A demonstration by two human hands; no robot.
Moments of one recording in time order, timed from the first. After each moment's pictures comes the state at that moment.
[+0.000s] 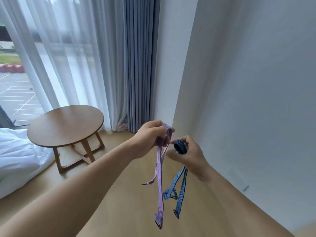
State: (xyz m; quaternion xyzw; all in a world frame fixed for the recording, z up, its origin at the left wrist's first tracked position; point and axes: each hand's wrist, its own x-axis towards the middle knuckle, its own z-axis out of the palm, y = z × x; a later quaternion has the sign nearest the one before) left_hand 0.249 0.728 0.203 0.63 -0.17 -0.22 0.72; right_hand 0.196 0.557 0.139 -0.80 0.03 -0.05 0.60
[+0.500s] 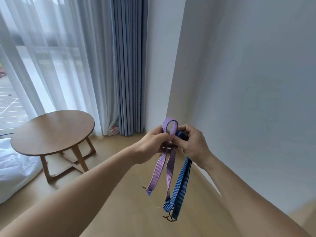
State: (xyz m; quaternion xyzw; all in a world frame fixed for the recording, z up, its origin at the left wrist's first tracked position) left_hand 0.242 0.727 0.196 0.63 -0.22 -0.28 0.69; right_hand 0.194 0.568 0.186 -0.78 0.01 -0.15 0.61
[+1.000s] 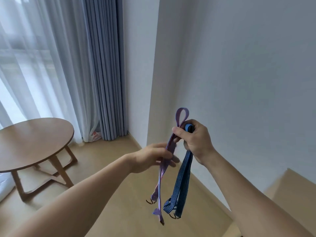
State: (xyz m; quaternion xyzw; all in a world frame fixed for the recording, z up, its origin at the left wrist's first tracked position) left_hand 0.226 0.712 0.170 0.62 -0.34 -0.44 0.56; right_hand 0.146 0.557 0.216 -0.73 0.08 -0.23 0.64
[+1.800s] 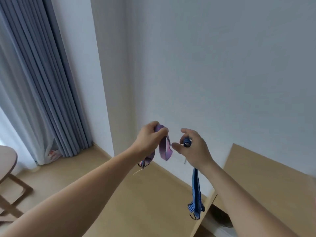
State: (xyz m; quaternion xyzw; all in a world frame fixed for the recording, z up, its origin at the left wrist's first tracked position) left_hand 0.154 0.543 0.207 0.72 -0.34 -0.19 0.58; right_hand 0.020 0.423 0.189 -0.82 0.25 -0.28 0.44
